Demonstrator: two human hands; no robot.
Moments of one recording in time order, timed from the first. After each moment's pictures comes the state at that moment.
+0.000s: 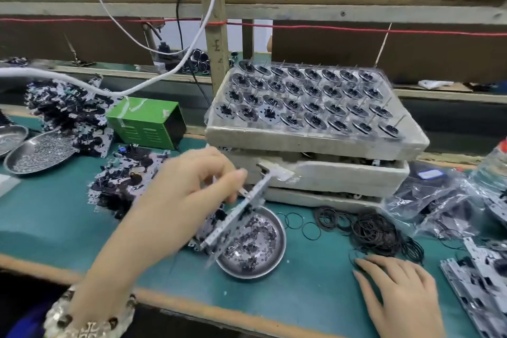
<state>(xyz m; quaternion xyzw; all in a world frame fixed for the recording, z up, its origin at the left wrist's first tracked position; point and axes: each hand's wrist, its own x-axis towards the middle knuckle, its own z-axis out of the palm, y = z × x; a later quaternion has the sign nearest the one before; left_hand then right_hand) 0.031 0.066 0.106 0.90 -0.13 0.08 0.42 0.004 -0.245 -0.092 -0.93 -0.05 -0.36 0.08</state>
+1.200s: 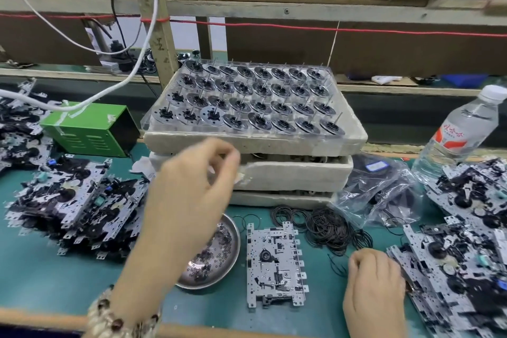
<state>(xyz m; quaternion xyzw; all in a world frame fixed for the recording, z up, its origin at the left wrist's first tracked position) 0.057 -0.024 0.087 0.91 -0.08 0.20 0.35 -0.007 -0.259 -0.086 -0.93 0.09 -0.34 0.13</state>
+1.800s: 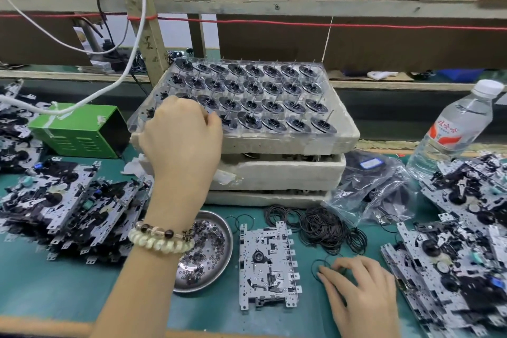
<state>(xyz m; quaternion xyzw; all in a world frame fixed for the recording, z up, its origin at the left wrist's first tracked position) 0.124 -0.045 0.110 0.93 0.11 0.30 0.17 -0.007 -0.266 -0.090 -0.91 -0.06 -0.39 0.13</state>
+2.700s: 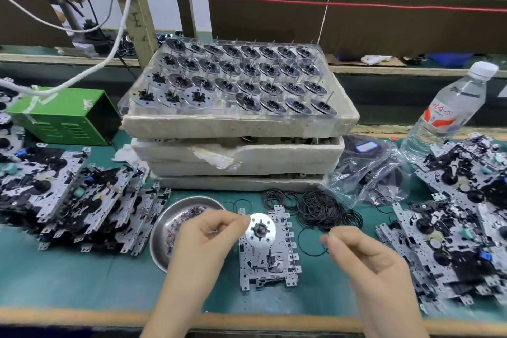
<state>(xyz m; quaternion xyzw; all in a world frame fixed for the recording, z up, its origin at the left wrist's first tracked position) 0.021 -0.036 0.010 0.72 0.07 -0.06 0.69 -0.024 -0.238 -0.004 -0.64 0.05 -0.14 0.75</state>
